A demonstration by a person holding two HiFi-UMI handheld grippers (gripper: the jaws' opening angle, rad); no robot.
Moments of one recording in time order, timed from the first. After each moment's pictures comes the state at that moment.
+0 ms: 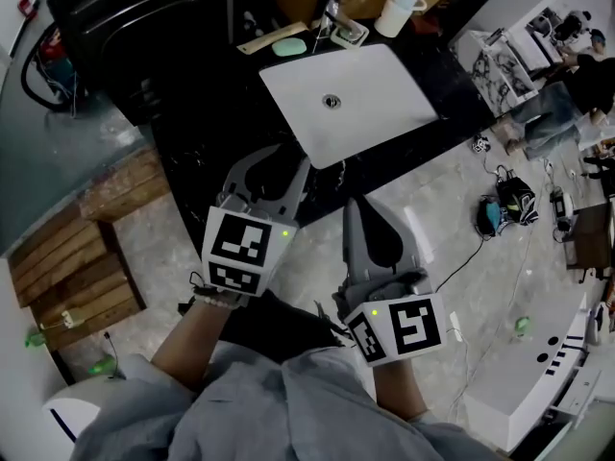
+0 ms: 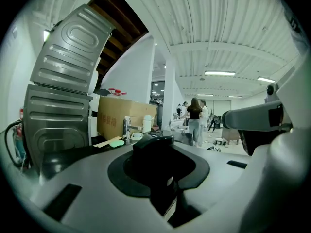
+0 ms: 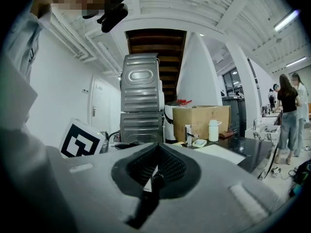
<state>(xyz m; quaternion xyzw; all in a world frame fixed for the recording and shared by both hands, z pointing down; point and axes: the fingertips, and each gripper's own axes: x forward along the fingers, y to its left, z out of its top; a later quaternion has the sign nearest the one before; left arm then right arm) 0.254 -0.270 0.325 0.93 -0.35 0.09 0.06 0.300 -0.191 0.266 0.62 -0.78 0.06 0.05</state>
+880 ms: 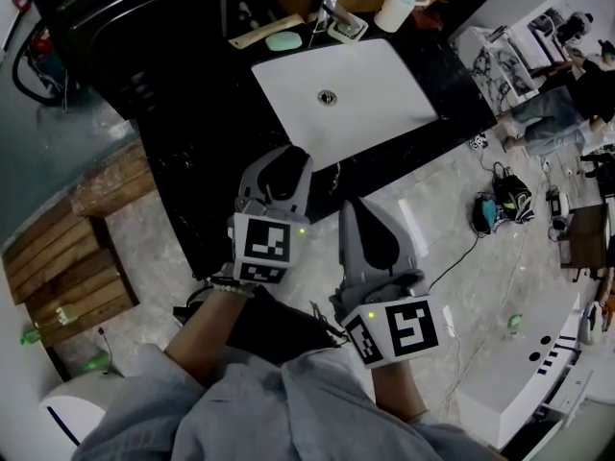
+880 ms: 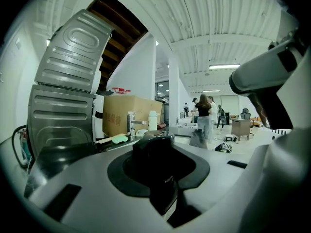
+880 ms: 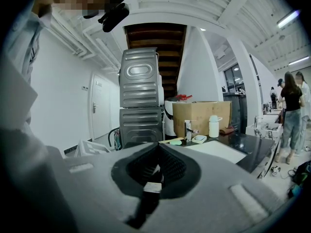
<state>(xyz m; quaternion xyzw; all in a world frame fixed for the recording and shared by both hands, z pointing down) 0.285 -0.297 0.379 0.91 -0.40 0.09 0.03 0.312 -0.209 0.283 0.61 -0.79 0.08 0.07</state>
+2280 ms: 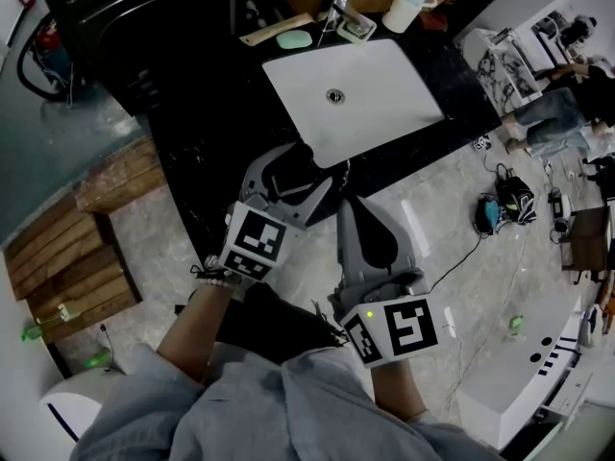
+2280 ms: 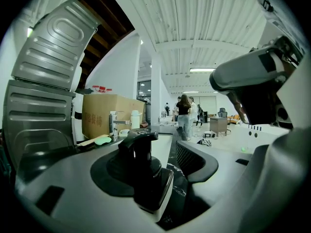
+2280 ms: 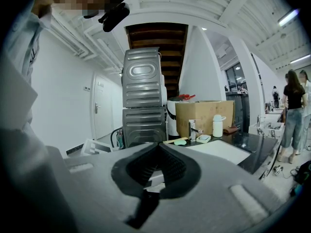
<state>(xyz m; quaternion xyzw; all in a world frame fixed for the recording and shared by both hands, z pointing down) 0.286 -0.275 0.383 0.95 -0.28 0.10 0.01 0.287 -0.206 0.283 0.60 -0.79 0.08 0.07</state>
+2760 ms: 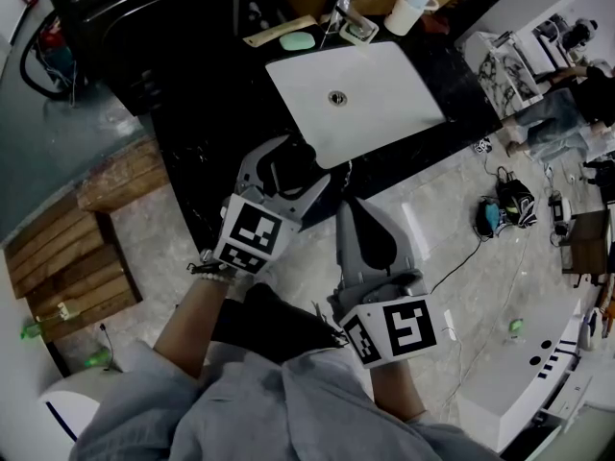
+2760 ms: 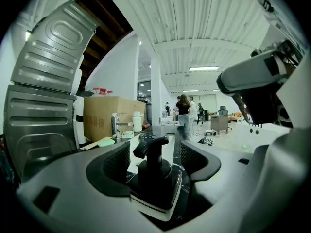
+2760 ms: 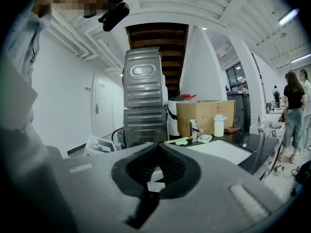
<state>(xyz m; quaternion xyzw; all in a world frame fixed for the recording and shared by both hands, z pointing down) 0.275 -0.283 0.377 0.95 -0.28 0.10 0.00 0.281 -0.203 0.283 0.60 -0.80 0.08 0.07</state>
